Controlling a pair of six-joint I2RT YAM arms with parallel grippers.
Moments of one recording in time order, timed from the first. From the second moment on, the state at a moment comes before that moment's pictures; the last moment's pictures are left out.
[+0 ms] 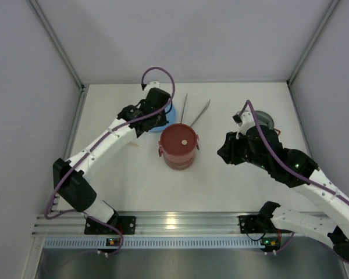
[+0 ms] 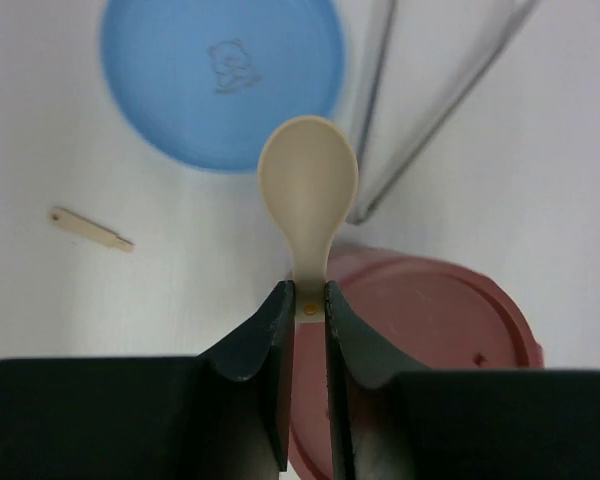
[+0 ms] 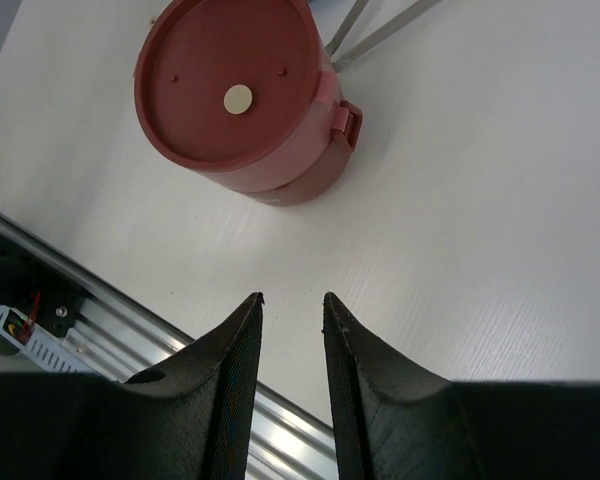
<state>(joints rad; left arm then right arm) -0.61 1.56 1.51 -0.74 -0.42 -0.62 0.82 0.86 1.11 -0.81 0.15 0.43</state>
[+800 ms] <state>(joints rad) -0.84 1.56 1.46 -0.84 -0.33 -0.58 0.82 0.87 1.11 -0.81 0.16 0.43</state>
